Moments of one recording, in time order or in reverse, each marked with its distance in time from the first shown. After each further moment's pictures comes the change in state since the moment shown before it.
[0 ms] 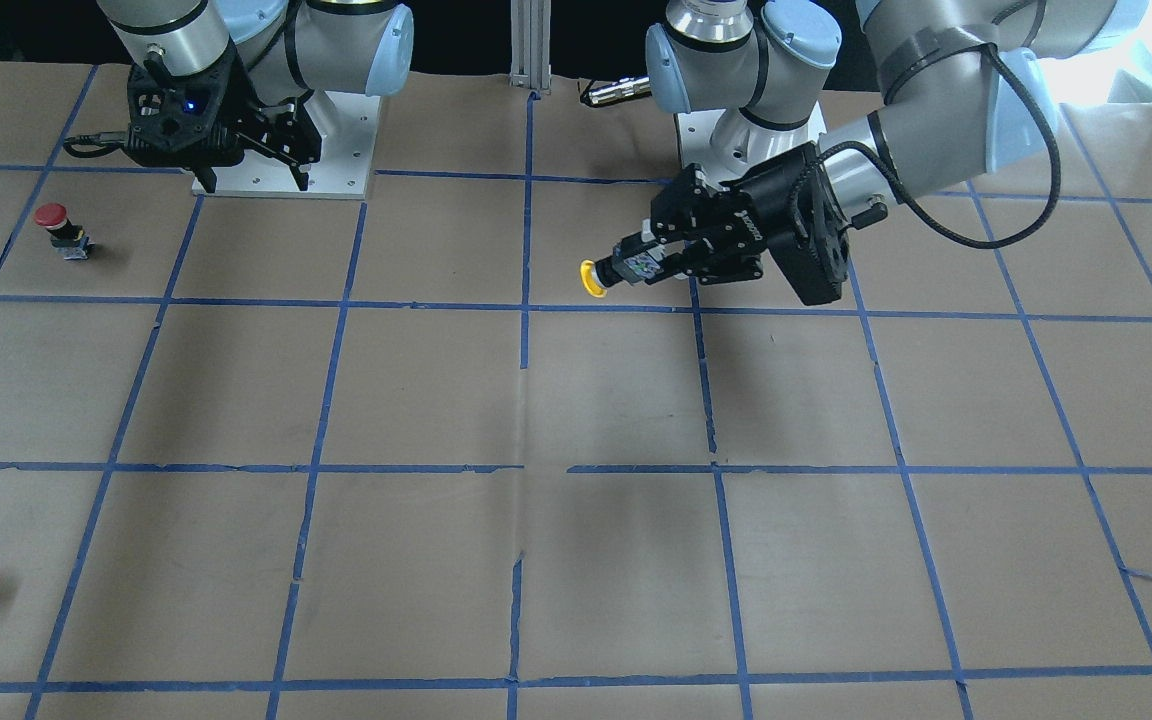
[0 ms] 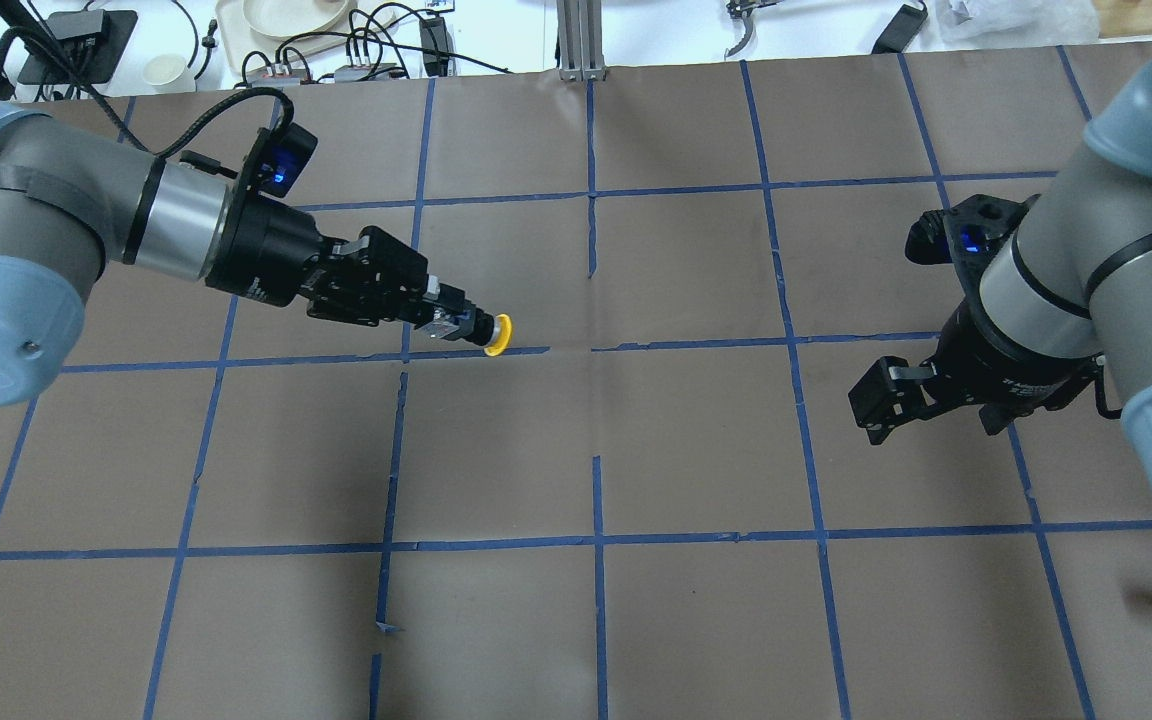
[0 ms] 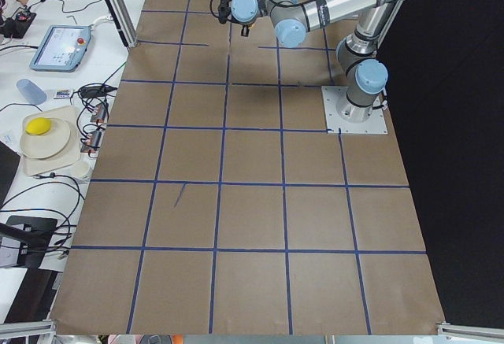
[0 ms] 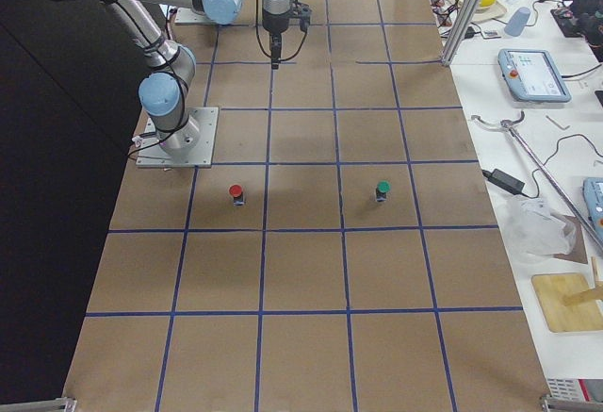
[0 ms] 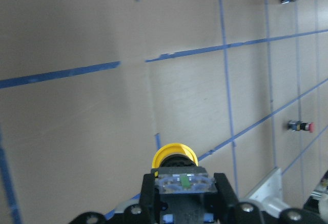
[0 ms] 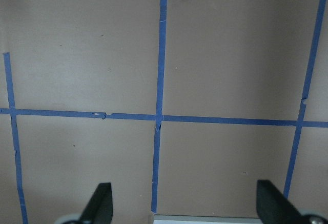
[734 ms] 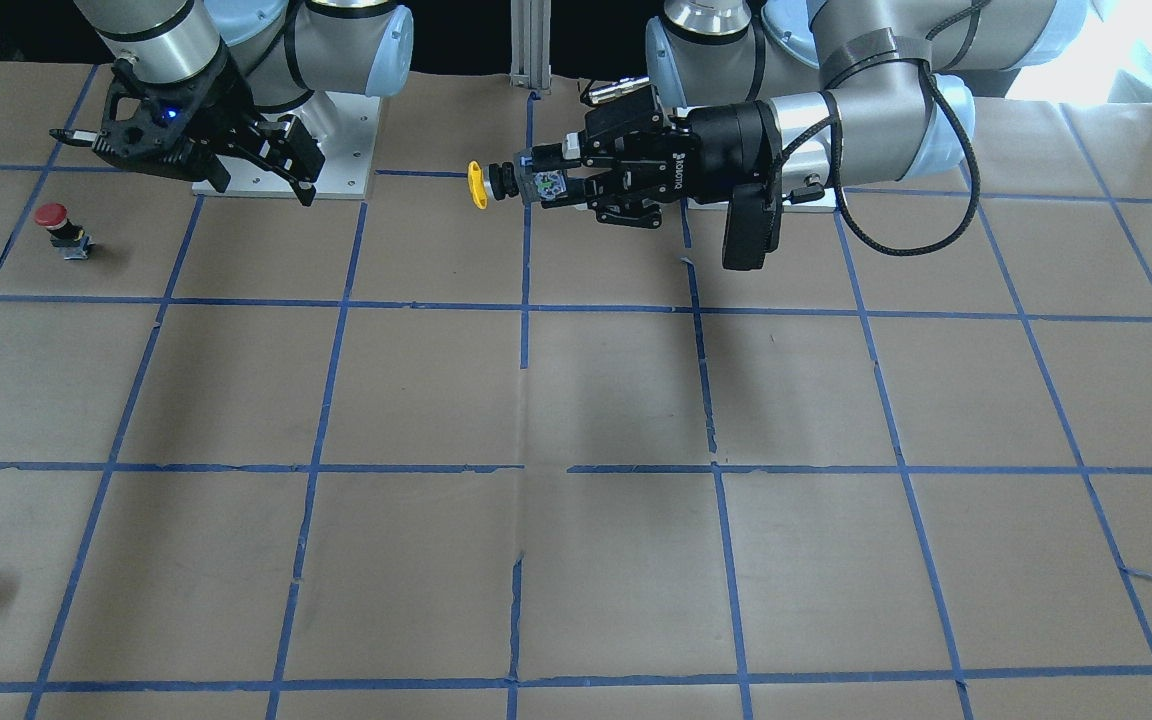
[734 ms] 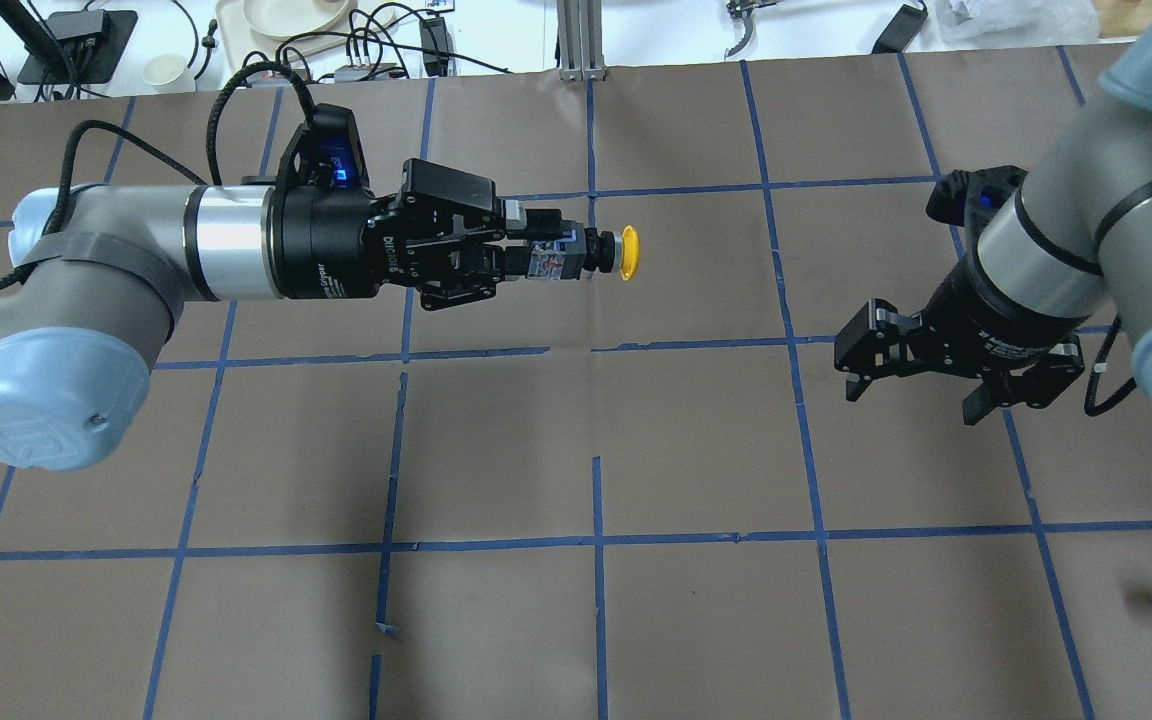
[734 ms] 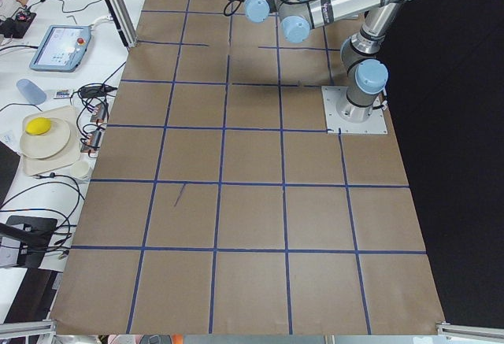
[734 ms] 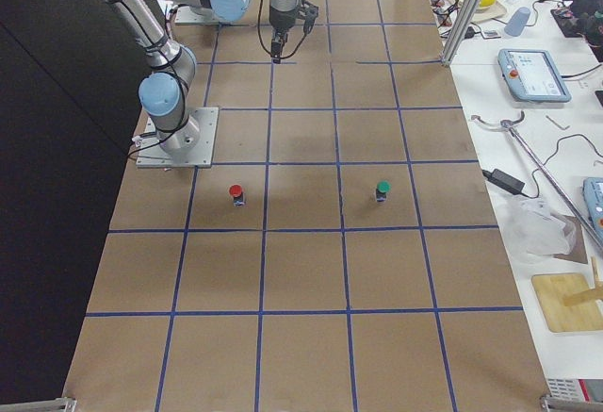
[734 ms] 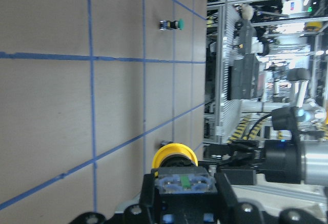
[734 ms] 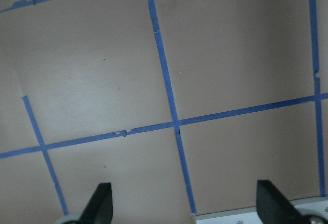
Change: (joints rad) left arm -0.053 0.024 -0.101 0.012 -0.514 -0.098; right arm -0.009 0.083 -0.103 0.053 0.131 0.337
